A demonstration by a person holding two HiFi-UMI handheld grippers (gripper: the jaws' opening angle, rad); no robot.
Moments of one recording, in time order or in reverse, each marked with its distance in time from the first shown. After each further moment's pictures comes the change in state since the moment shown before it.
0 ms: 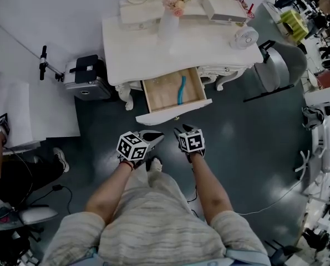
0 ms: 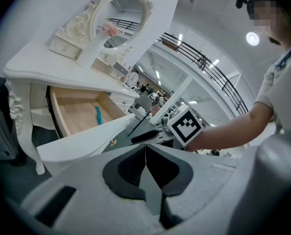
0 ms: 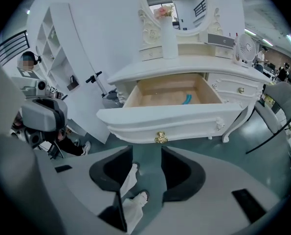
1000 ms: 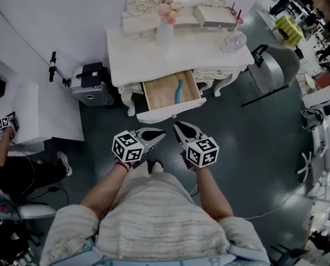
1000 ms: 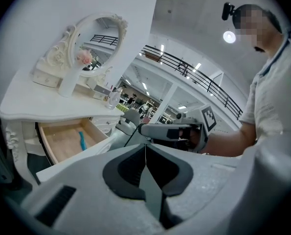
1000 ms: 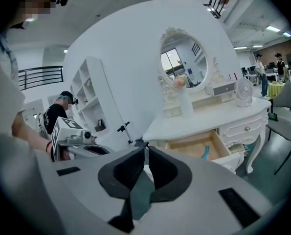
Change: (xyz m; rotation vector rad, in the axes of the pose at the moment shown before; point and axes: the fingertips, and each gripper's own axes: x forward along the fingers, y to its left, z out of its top) left arm -0.046 -0.100 0.050 0.163 -0.151 -0.071; right arm -0.183 0.088 0.086 0.006 -0.548 0.224
